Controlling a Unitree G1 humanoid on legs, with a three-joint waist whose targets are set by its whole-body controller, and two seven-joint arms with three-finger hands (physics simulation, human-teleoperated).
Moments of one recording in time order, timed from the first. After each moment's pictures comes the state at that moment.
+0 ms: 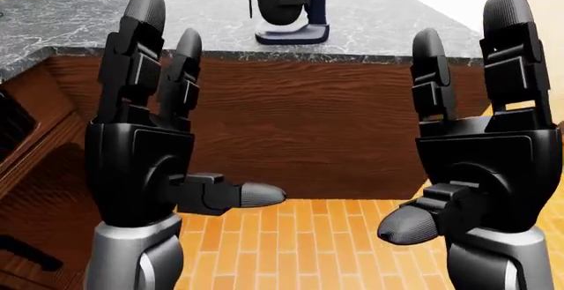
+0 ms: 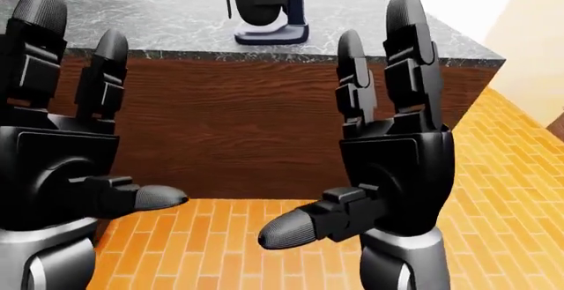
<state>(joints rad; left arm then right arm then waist) -0.19 0.09 0.02 -1.03 -0.24 0.52 0.08 -0.11 -0.07 -0.05 -1.03 0.51 0.39 -0.12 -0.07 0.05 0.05</state>
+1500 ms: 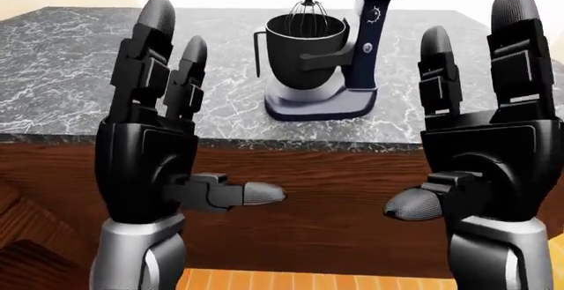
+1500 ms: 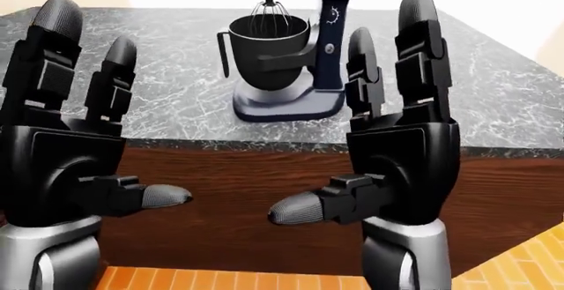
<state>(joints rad) -0.18 0.08 0.02 -1.01 -0.22 0.52 0.05 -0.15 -0.06 -0.08 -1.01 0.53 0.41 -0.17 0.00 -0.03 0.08</state>
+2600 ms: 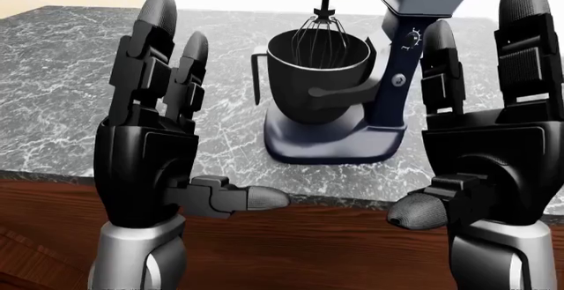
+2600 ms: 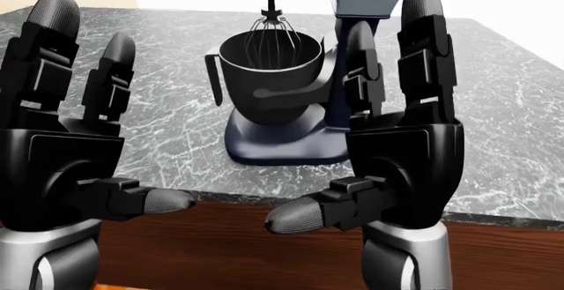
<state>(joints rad) -0.18 0.08 0.00 -1.02 -0.18 0.50 0.03 -0.15 -0.06 -0.07 -1.02 0.54 0.40 -0.17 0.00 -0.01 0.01</state>
